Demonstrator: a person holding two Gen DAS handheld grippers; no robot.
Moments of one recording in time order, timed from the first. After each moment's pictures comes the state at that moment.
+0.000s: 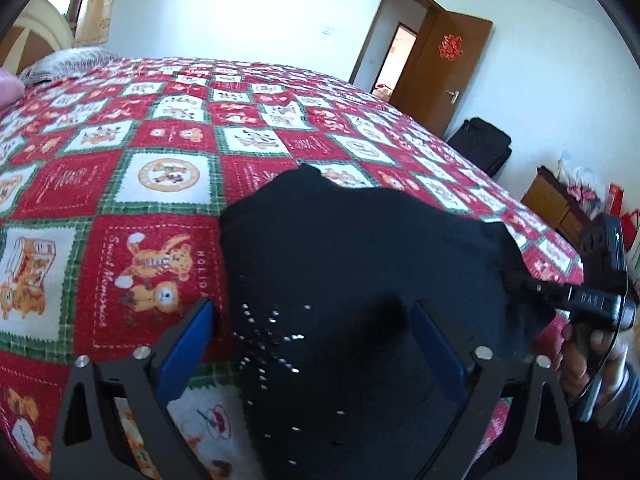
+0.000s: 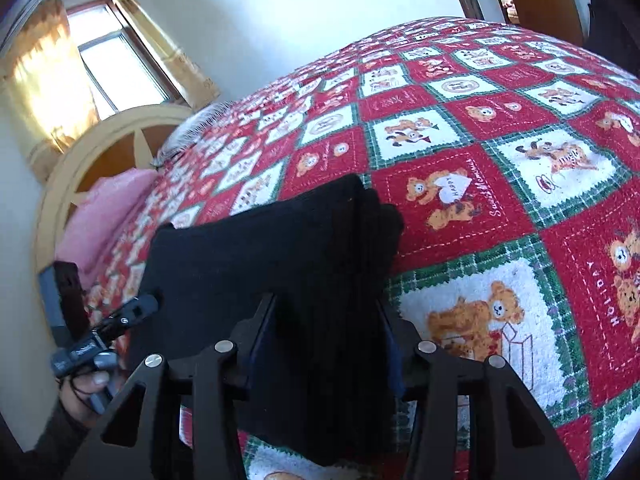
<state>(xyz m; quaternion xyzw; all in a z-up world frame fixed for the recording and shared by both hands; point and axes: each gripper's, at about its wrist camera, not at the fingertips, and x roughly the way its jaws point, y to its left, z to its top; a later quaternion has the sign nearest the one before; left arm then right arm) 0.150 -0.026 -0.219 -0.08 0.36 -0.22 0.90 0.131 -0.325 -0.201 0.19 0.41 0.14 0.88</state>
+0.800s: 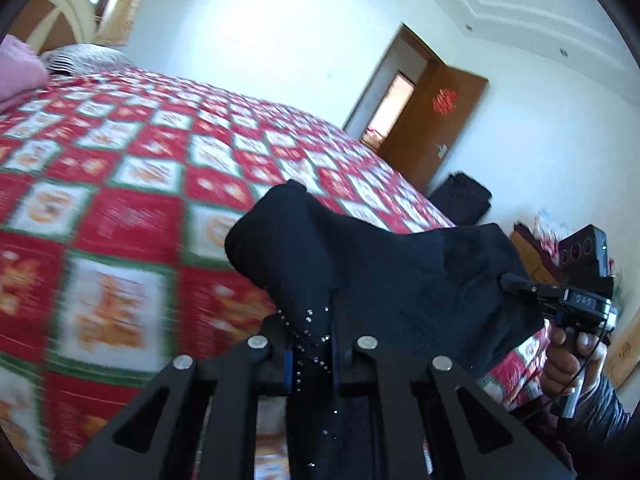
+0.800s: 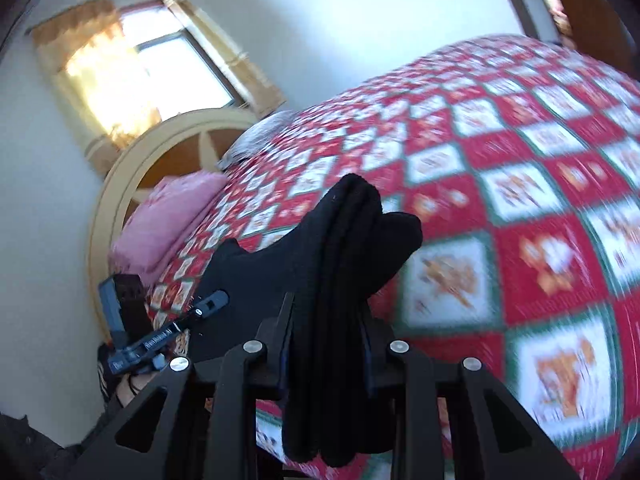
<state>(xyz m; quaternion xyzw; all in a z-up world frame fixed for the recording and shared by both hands) 0.143 0.068 -0.176 -0.17 0.30 -0.23 0.91 0.145 -0.250 -0.118 0.16 0.36 0.27 0.88</state>
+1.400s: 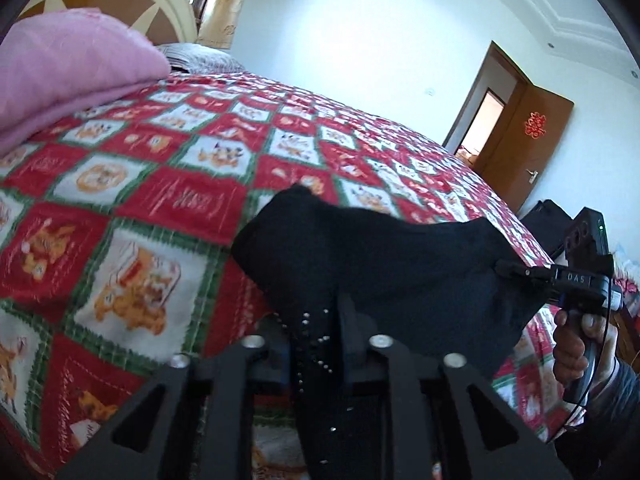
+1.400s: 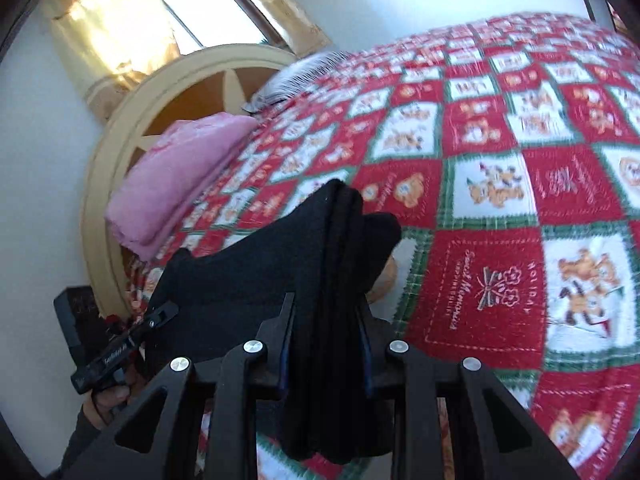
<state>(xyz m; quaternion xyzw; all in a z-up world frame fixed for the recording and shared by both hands) 0.164 0.214 -0.215 -0.17 0.32 -0.06 0.93 0.284 -0.077 -0.186 0.15 0.43 0.32 0.83</state>
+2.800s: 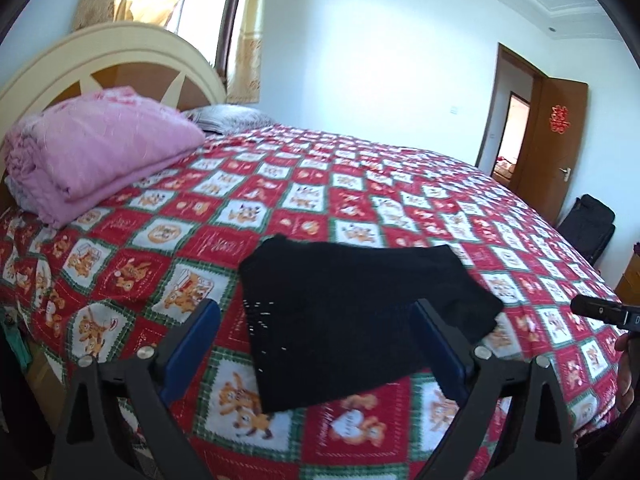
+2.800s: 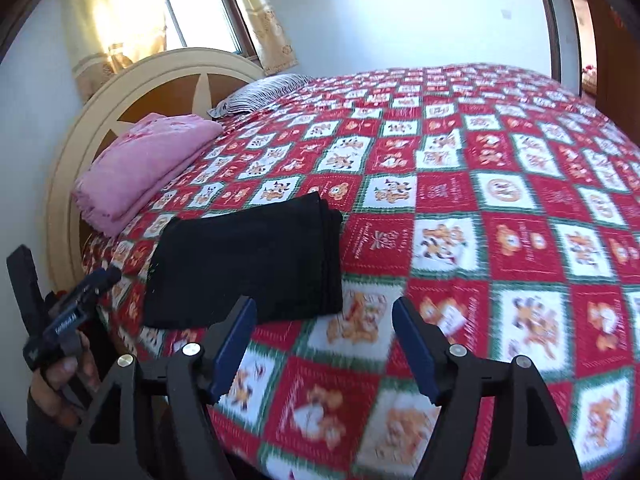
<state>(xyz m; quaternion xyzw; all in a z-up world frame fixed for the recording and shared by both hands) 0.080 0.149 -0.138 -0.09 0.26 0.04 0.96 0.146 -0.142 -0.105 0.04 0.38 0.22 0.90</state>
